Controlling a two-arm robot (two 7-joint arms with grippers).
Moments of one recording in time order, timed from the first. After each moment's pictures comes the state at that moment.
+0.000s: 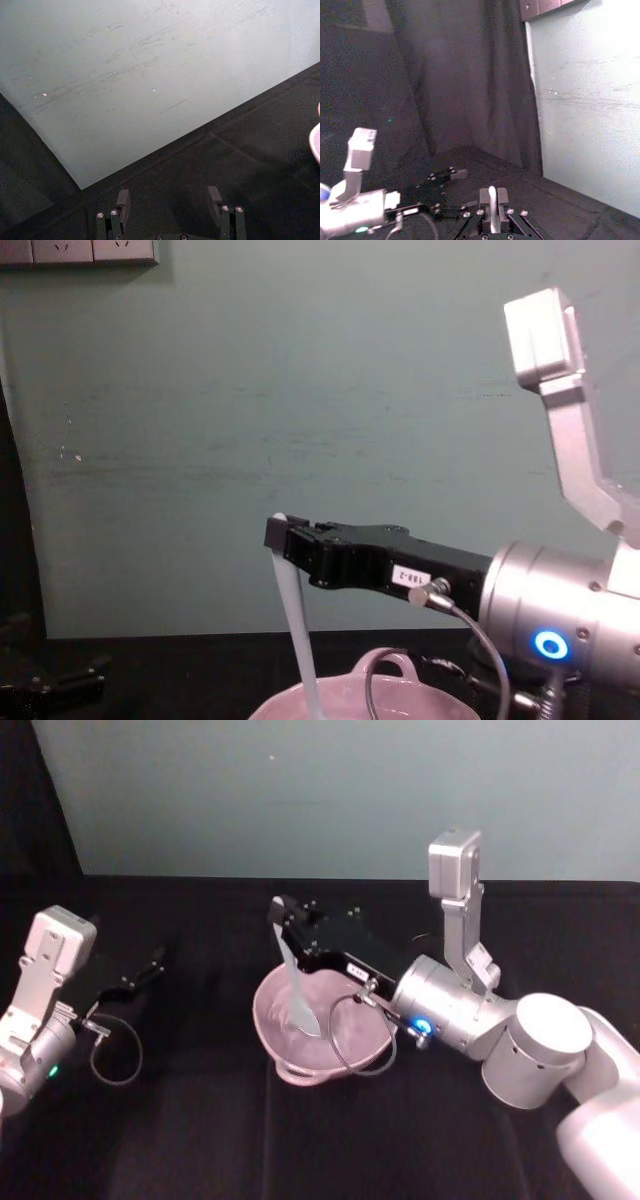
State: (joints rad) left arm -0.20 0.60 0.45 -1.41 -0.25 -0.12 0.03; right arm 0.37 0.26 -0.52 -1.42 0.50 -0.01 0.49
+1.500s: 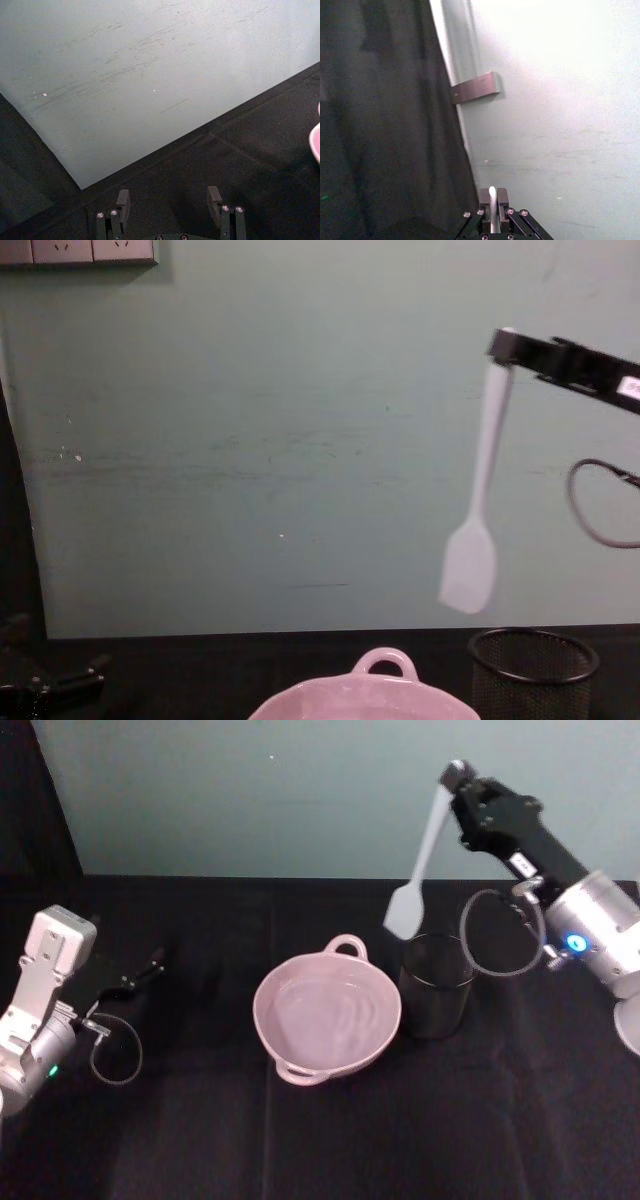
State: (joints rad) left arm -0.20 0.60 0.45 -1.41 -0.25 -0.12 0.03; right arm 0.32 0.37 -0.26 -1.57 0.68 -0.05 0.42
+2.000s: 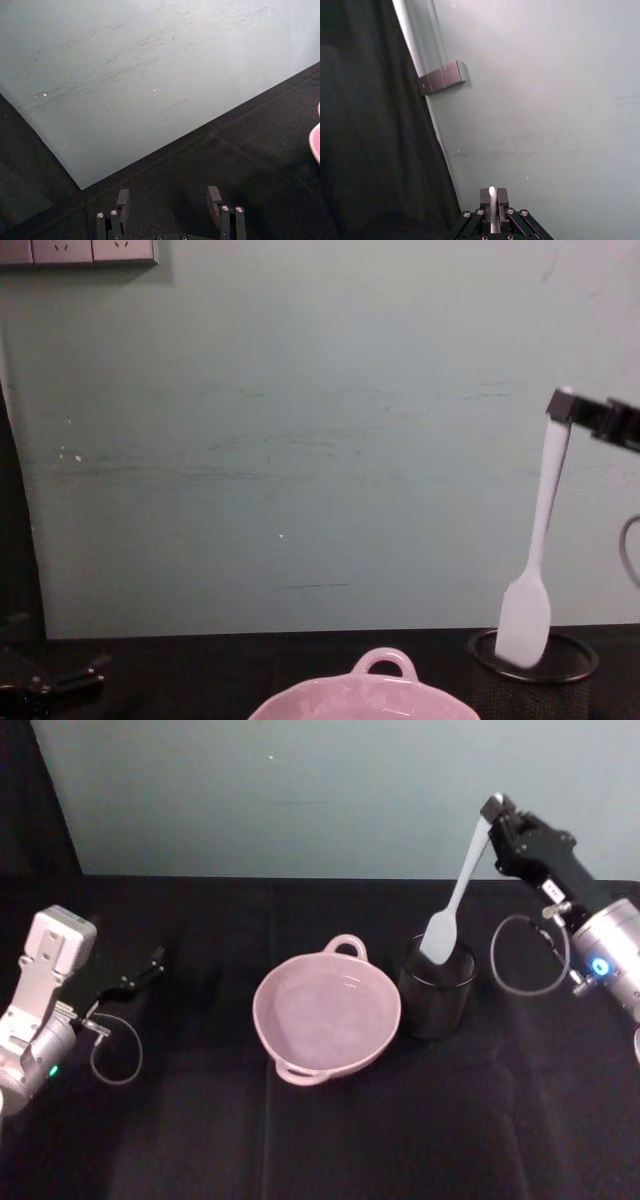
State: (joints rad) left arm -0.20 0.60 0.45 -1.41 -0.25 -0.12 0.03; right arm 0.28 0.39 -0.21 -1.52 0.70 -0.06 0.39
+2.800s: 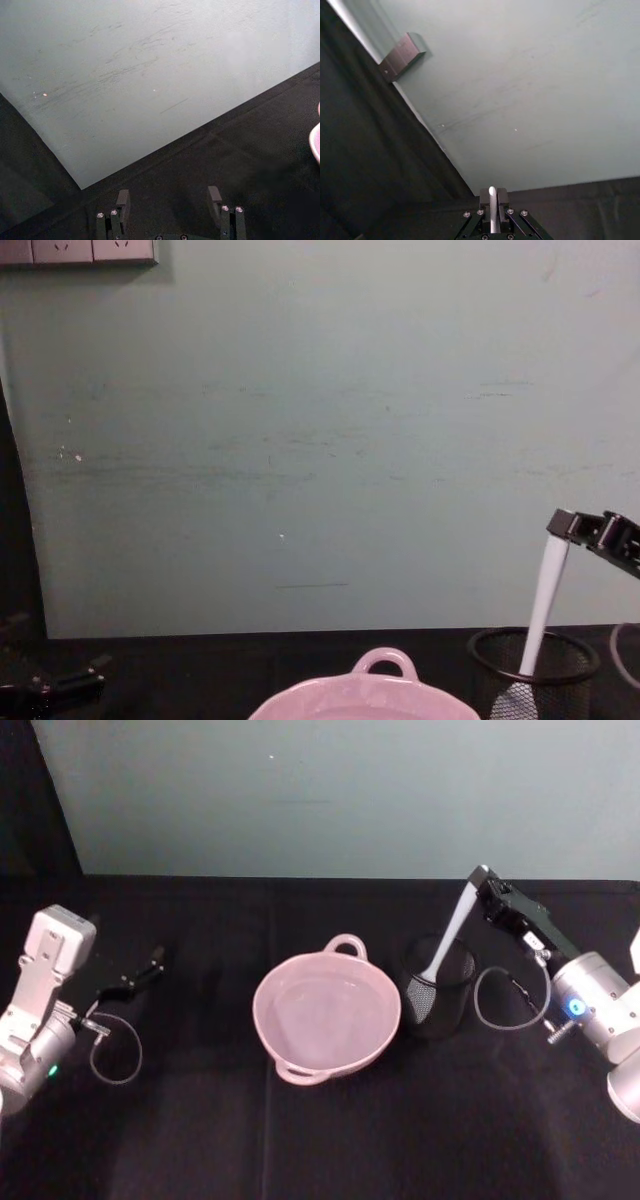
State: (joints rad) left arm -0.20 0.60 0.45 -1.41 -0.25 -0.12 0.03; right arm 0.26 0.33 -0.21 -1.36 0.85 0.03 0.37
